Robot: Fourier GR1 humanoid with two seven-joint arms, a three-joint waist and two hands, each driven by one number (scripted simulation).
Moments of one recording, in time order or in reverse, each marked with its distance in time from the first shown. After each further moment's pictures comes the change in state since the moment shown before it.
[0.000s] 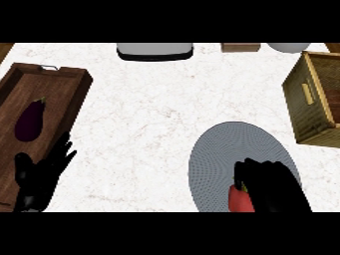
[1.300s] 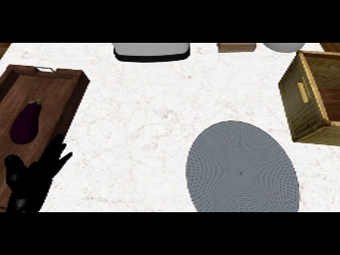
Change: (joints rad) left arm 0.017 0.012 0.034 -0.004 0.012 -0.023 -0.001; right arm -0.578 0.127 -0.899 -0.153 -0.273 -0.090 0.145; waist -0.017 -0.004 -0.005
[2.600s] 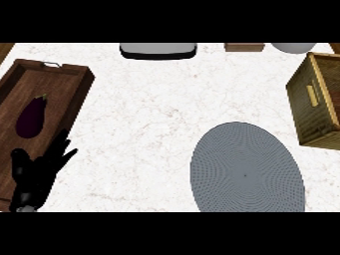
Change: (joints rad) left arm -0.034 -0.015 0.000 -0.001 -0.022 -0.018 0.035; right arm -0.050 -0.246 -0.346 0.698 -0.223 0.013 -0.326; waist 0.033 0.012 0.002
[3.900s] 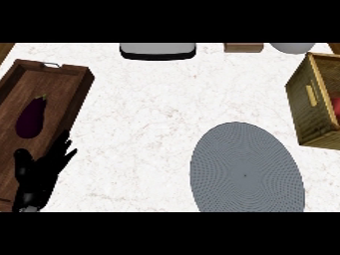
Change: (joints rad) left arm 0.005 -0.031 0.013 -0.009 -0.032 0.000 0.012; right arm 0.169 -0.206 -0.089 0.323 0.059 -0.047 -0.418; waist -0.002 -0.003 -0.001
